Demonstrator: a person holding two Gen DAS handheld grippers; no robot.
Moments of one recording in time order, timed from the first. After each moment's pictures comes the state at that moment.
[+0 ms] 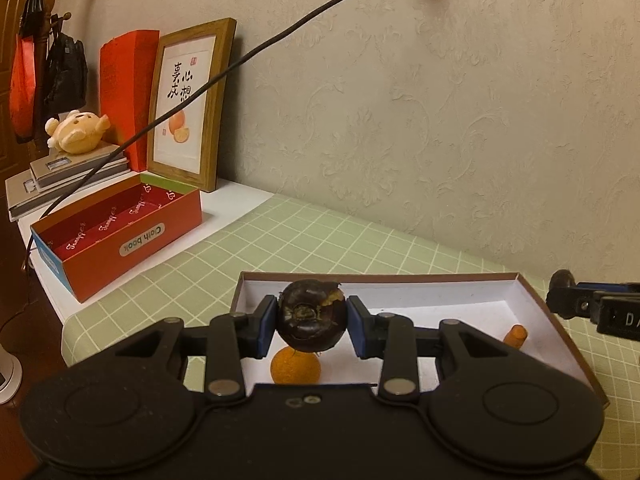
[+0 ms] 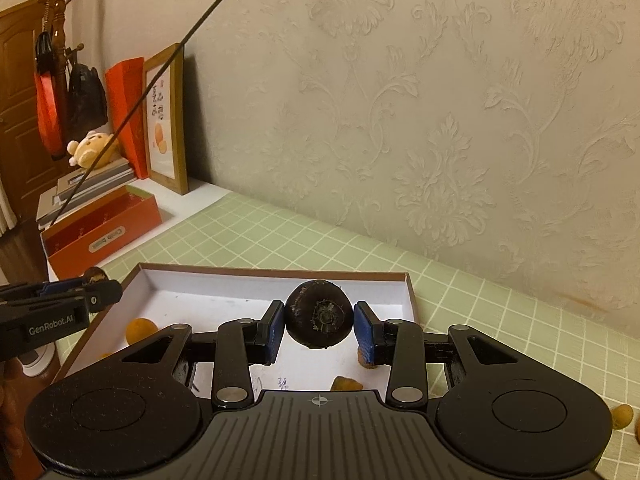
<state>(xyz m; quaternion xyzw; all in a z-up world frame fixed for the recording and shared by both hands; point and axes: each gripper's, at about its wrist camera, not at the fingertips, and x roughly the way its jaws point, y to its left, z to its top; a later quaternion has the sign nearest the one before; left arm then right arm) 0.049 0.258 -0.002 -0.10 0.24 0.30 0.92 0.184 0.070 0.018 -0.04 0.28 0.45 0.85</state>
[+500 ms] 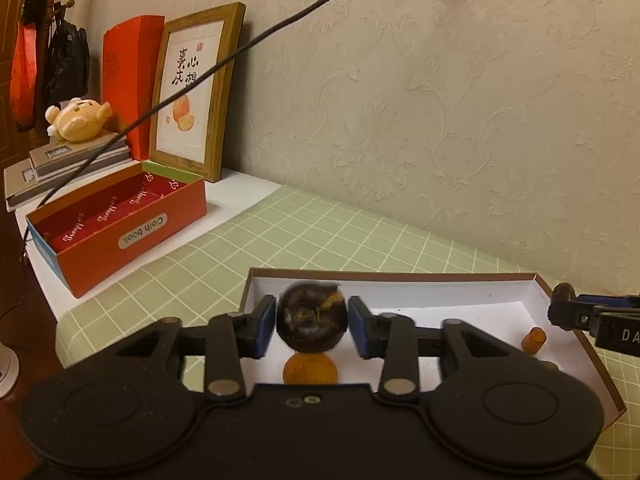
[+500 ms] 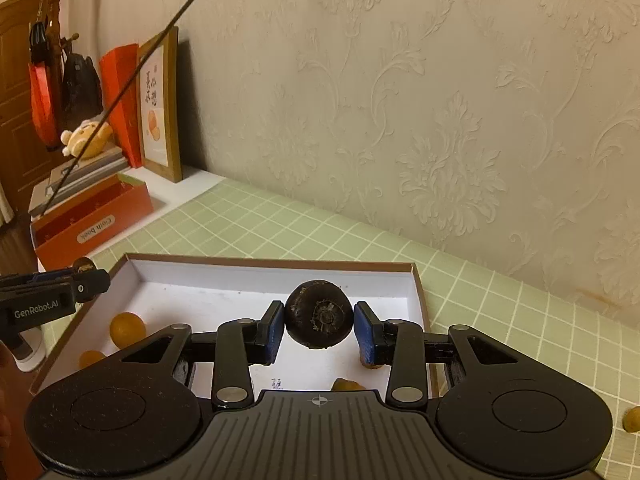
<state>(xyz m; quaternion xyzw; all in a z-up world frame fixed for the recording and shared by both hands) 0.056 0.277 -0.012 -0.11 0.25 0.30 0.91 0.195 0.087 0.001 -0.05 0.29 0.45 0.84</state>
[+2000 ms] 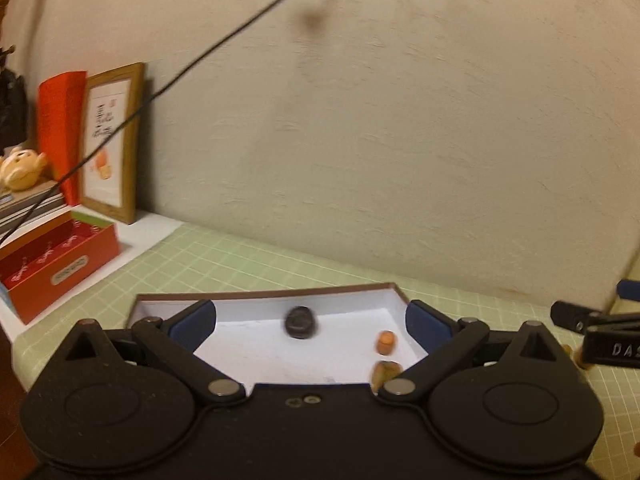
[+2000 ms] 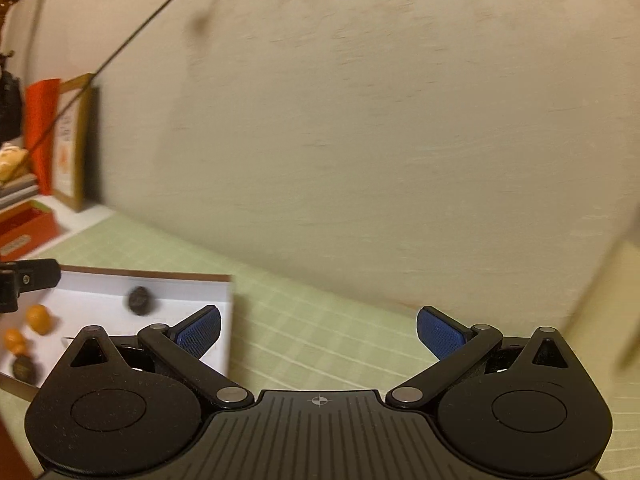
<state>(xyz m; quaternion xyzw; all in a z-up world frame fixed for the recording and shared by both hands) 0.065 0.158 0.023 -0.07 0.21 0.20 0.95 0.162 -0.055 0.032 -0.07 0.21 0.29 0.93</state>
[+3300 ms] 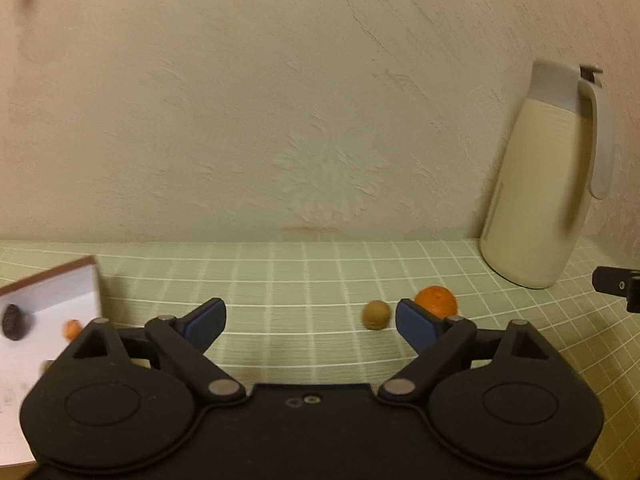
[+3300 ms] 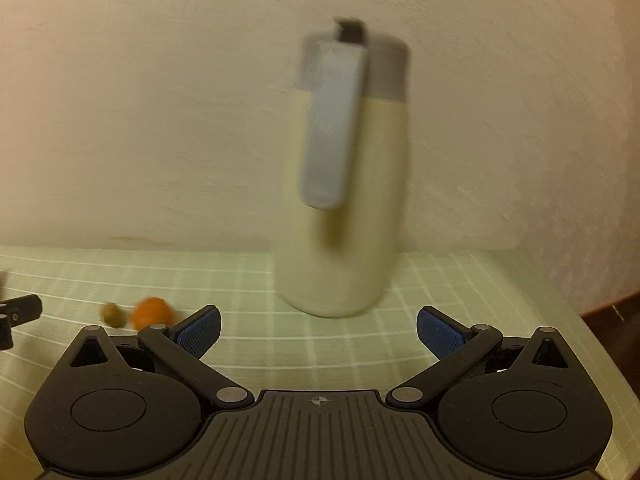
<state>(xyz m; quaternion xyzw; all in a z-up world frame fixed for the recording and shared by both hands) 0.210 -0.036 -0.049 -0.01 0.28 0.02 0.96 0.232 -0.294 -0.021 -0.01 0.29 0.05 0.95</state>
